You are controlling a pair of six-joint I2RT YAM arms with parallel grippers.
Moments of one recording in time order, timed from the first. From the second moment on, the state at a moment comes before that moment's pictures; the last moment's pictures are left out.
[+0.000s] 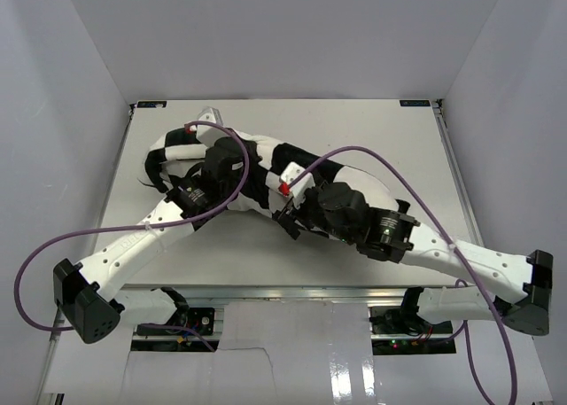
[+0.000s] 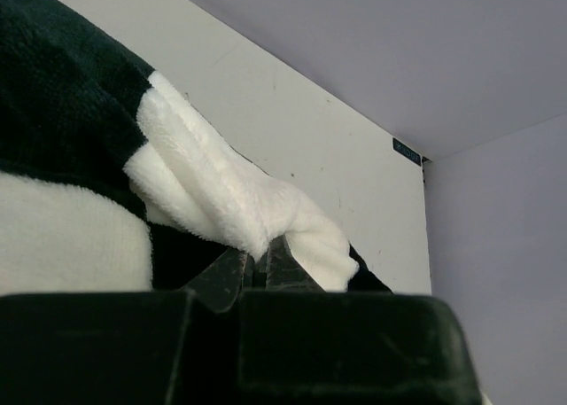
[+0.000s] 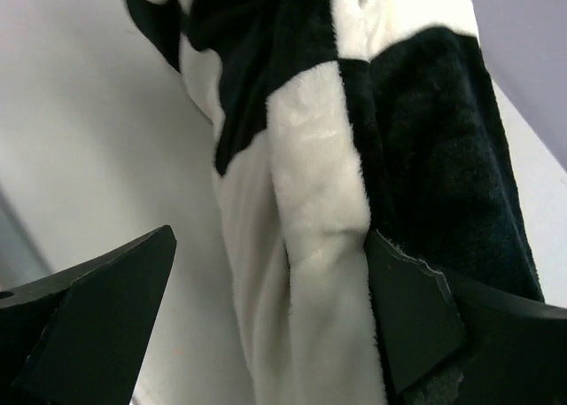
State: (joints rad) left arm -0.75 1.22 1.16 -0.22 -0.65 -0.85; right arm 1.18 1.12 1.08 -0.27 0.25 -0.16
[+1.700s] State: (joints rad) left arm -0.54 1.43 1.38 -0.09 0.03 -0.72; right arm 0.65 1.22 1.19 0.08 0.48 -0.07
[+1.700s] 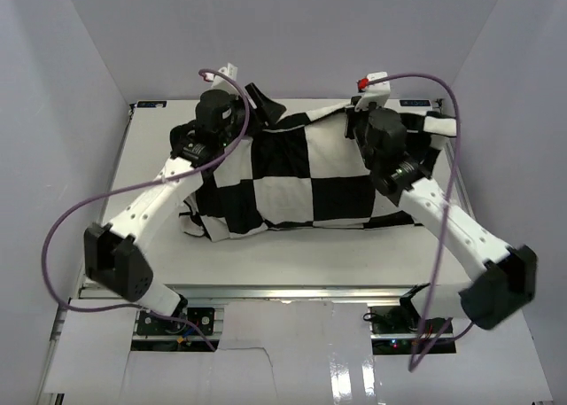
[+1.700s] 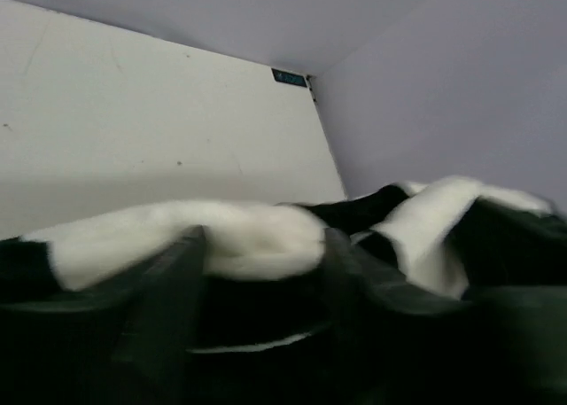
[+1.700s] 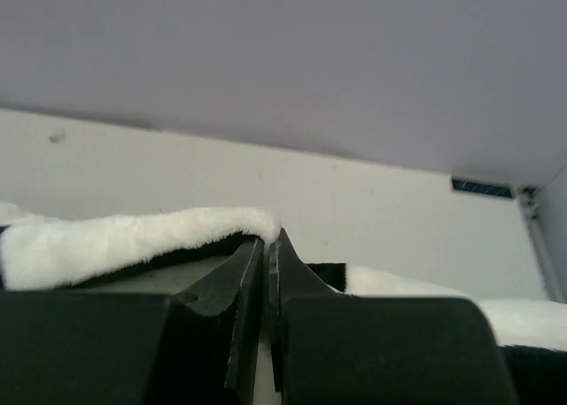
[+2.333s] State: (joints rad) left arm -0.27 1.54 1.59 -0.18 0.01 -0.45; right arm 0.28 1.94 1.79 -0.12 -0.15 0.18
